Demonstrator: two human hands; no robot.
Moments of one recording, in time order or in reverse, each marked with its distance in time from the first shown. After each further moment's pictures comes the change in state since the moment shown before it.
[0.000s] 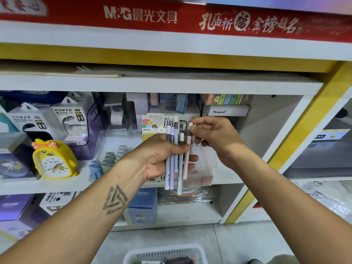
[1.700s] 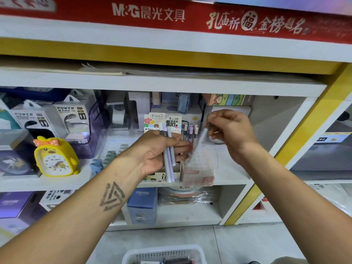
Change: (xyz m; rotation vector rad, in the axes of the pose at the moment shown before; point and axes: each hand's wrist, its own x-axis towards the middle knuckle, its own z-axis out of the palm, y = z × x) left_hand 0.003 0.005 -0.011 -0.112 0.088 0.008; right_hand 0.004 -0.007 -0.020 0.142 0.181 -0.032
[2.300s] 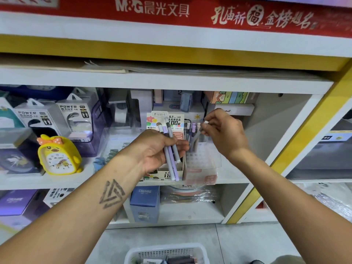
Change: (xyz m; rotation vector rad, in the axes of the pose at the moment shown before) left_hand -0.001 0.003 -0.007 0.047 0.076 -0.004; right_hand 0.006 0.031 0.007 -0.631 -0.013 -0.355
